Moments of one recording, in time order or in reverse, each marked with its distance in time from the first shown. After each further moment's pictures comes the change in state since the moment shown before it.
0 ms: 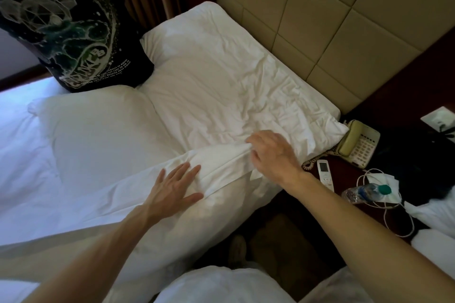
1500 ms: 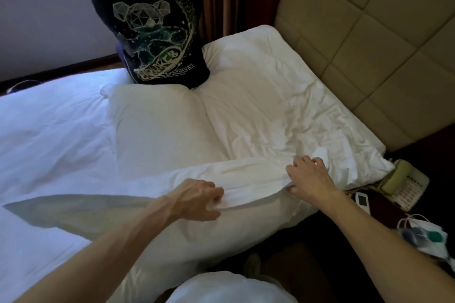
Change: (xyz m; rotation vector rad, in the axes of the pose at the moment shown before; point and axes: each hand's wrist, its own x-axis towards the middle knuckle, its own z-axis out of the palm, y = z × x) left_hand -0.080 -0.046 -0.043 0.089 -0.049 0.222; right_hand 0.010 -0.056 0.023 -0.460 -0.417 -0.068
